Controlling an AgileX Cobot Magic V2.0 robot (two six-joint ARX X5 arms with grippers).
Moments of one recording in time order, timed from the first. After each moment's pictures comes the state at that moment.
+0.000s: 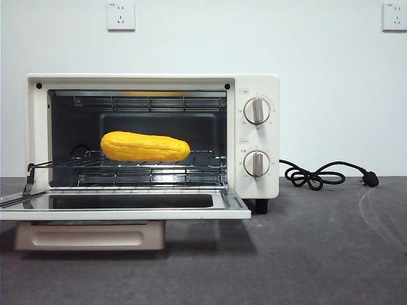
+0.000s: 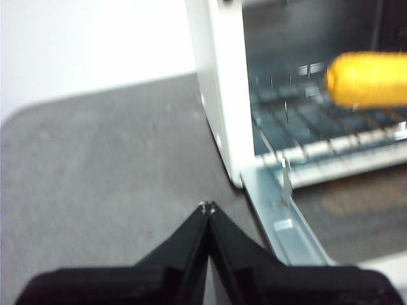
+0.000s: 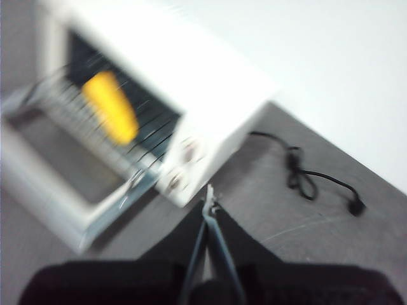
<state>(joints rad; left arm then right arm) -0.03 0.01 0.02 -0.15 0.03 0.15 1.45 0.82 1.32 -1.19 0.95 0.18</state>
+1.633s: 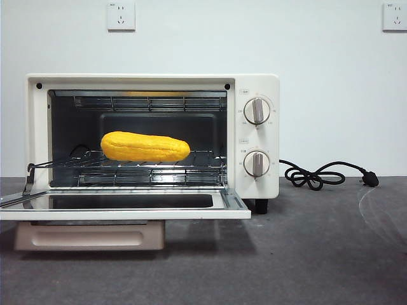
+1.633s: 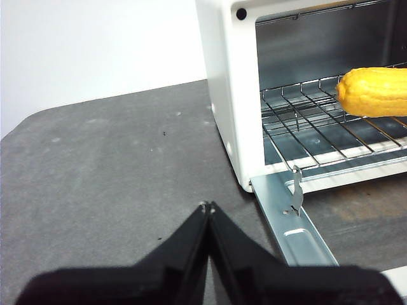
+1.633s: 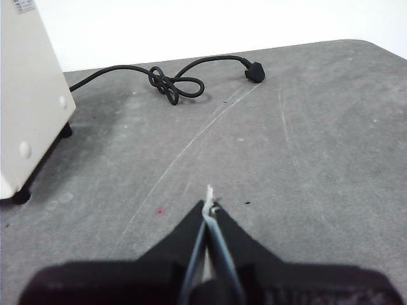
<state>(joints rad) -0.01 0.01 0.02 -0.15 0.03 0.15 -0.01 0.01 0.02 -0.19 0.03 0.07</state>
